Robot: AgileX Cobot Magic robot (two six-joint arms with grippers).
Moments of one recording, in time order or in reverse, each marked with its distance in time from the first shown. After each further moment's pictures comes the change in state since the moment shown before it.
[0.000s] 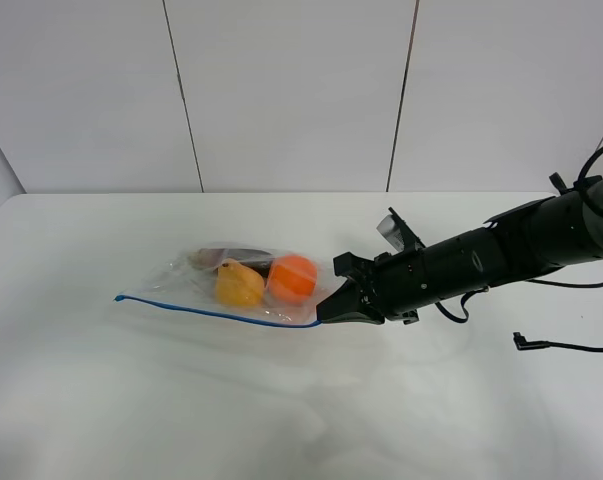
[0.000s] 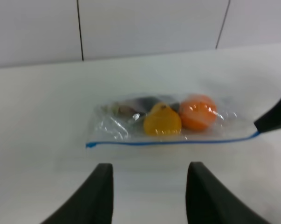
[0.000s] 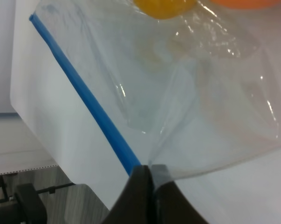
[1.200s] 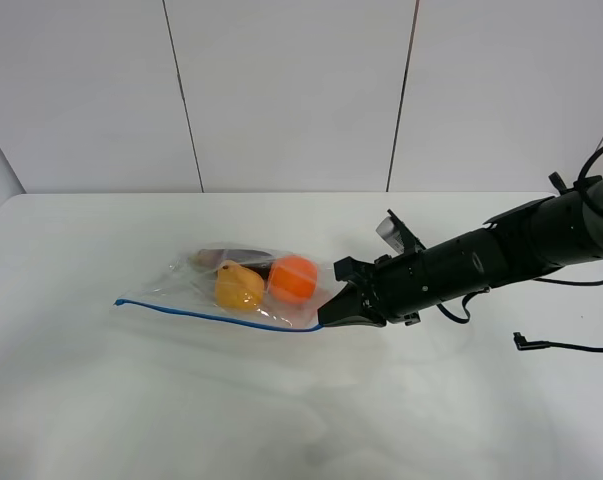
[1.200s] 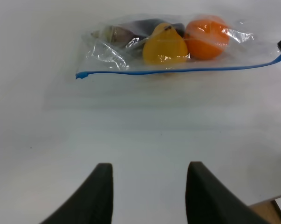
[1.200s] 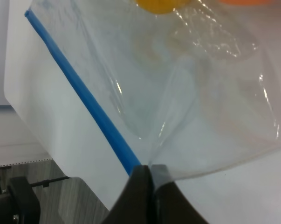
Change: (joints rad) left arm -0.005 -0.104 0.270 -0.003 0.015 0.060; right arm 0.000 0.000 0.000 -0.027 0.001 0.000
